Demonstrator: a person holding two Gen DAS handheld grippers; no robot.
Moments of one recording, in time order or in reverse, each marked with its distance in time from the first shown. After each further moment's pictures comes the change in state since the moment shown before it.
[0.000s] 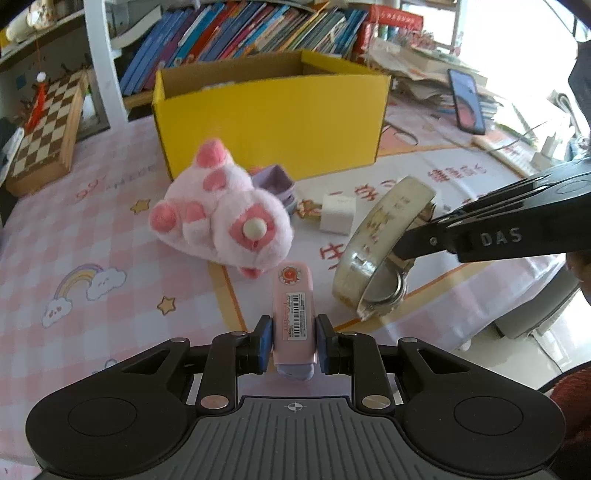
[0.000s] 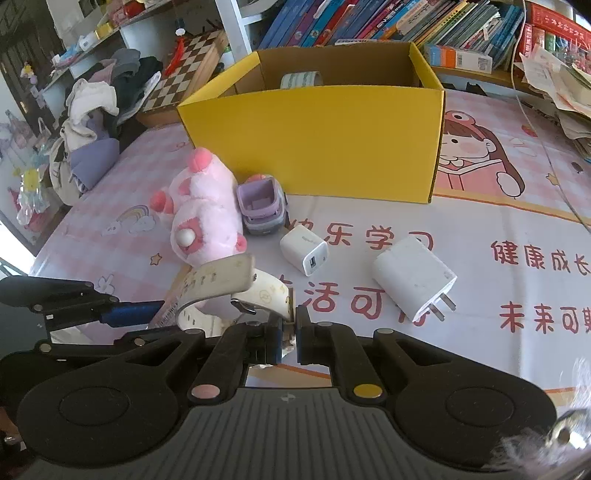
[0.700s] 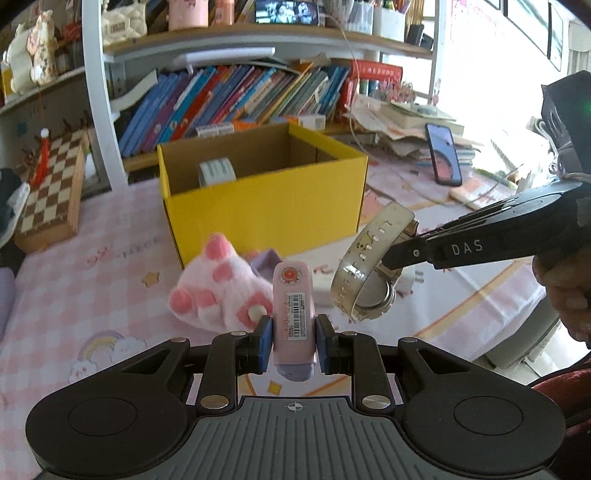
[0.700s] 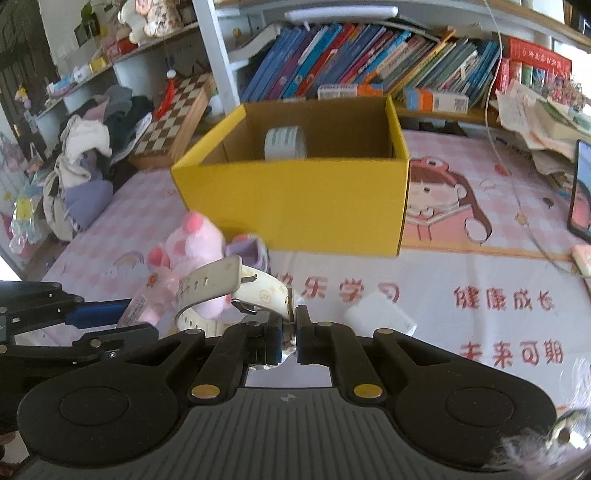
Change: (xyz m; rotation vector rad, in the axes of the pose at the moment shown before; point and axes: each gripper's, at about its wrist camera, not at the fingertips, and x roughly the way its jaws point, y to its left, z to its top) left arm -0.044 0.002 0.030 0.029 -0.163 -0.022; right arm -0.037 -0.002 0.024 0.001 -0.127 -0.050
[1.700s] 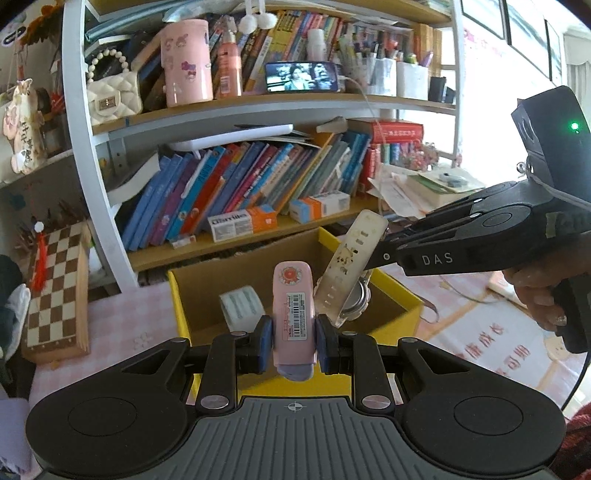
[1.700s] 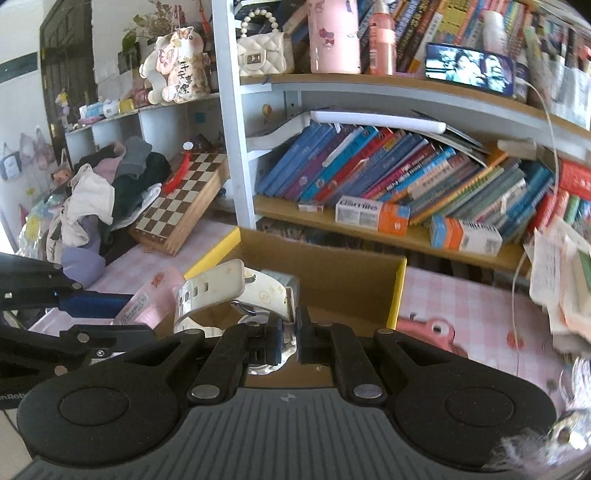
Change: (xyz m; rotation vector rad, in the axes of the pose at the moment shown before) left arm 0.046 0.031 0.130 0.035 -0.133 0.053; right arm 0.040 -0.040 0.153 -0.217 -0.171 0.071
